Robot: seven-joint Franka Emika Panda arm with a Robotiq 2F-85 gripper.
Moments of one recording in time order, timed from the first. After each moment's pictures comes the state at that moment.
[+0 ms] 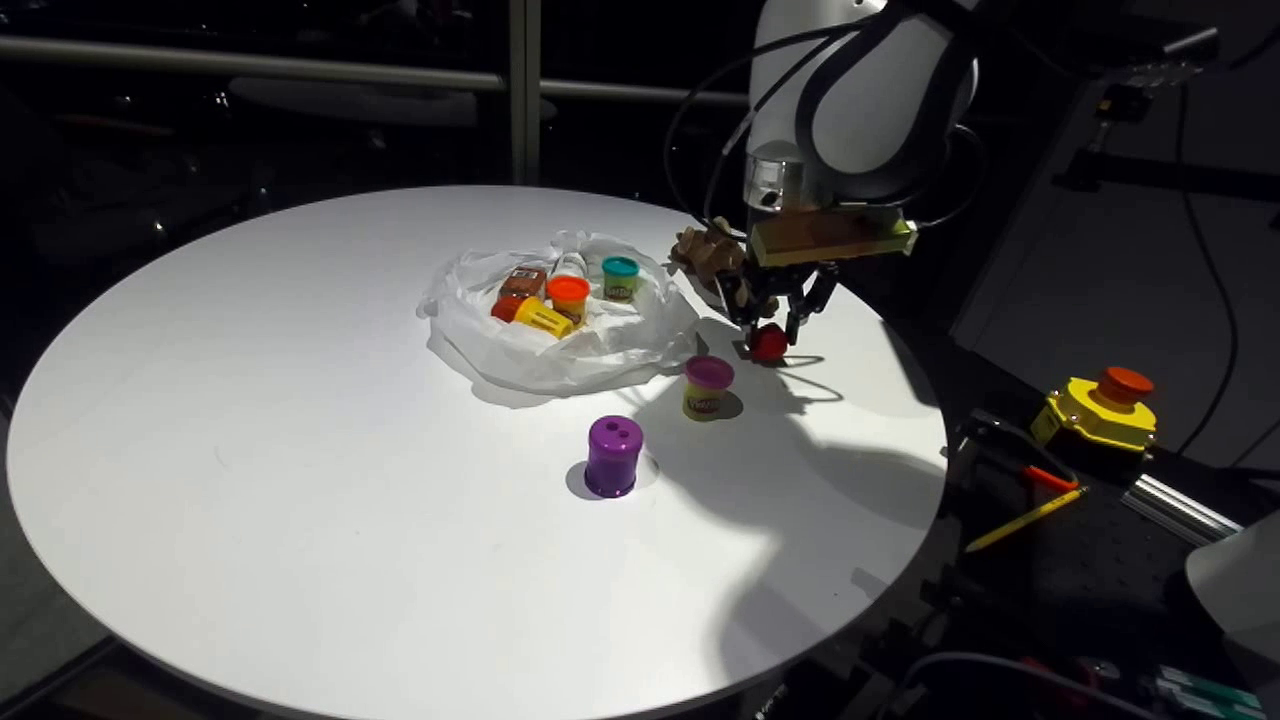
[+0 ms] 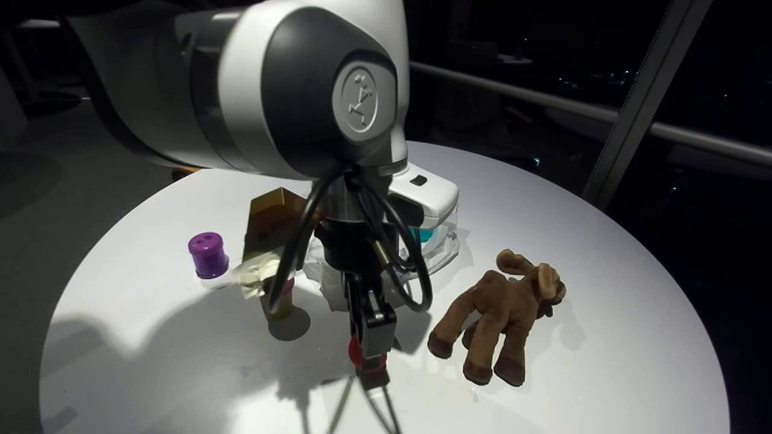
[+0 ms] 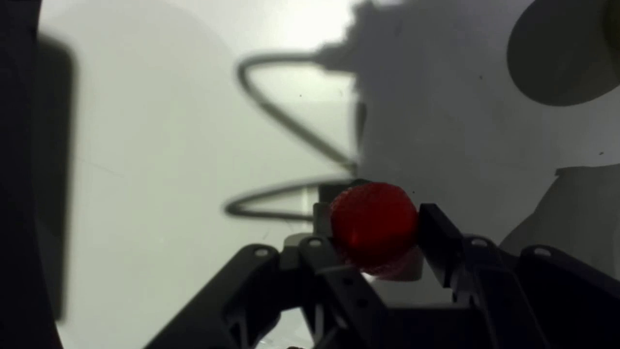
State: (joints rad) arm 0.11 0.38 -0.26 -2.41 -0.19 2.69 0.81
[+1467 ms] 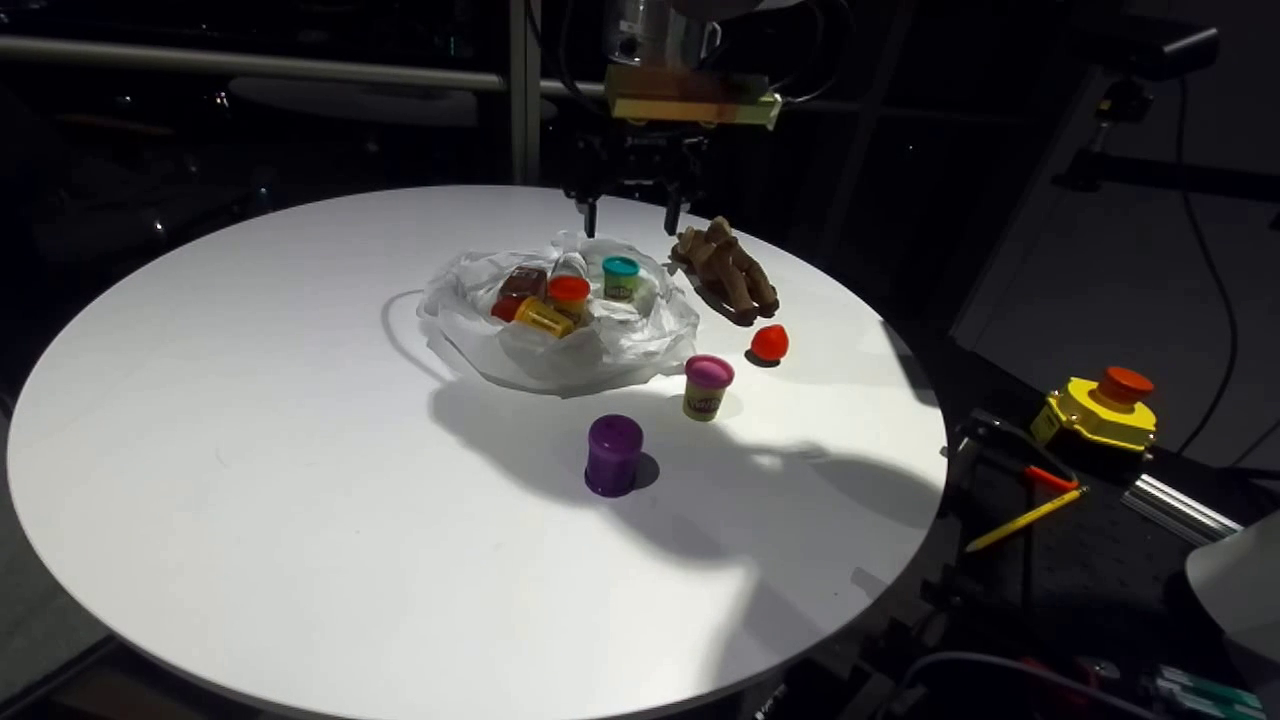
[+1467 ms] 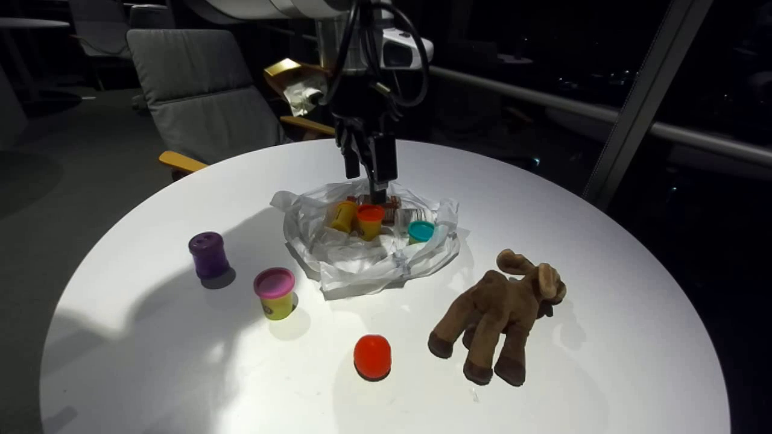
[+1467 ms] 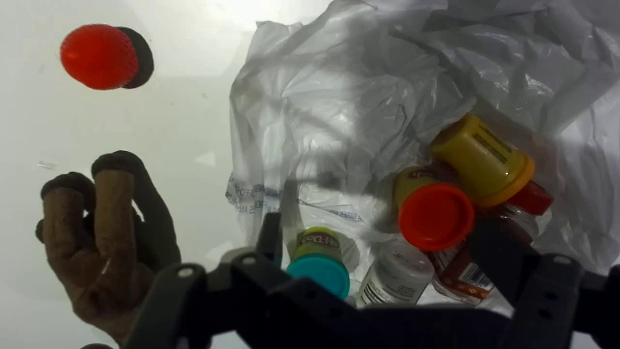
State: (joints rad) arm 0.11 0.40 -0.10 -2.03 -0.11 2.49 0.72
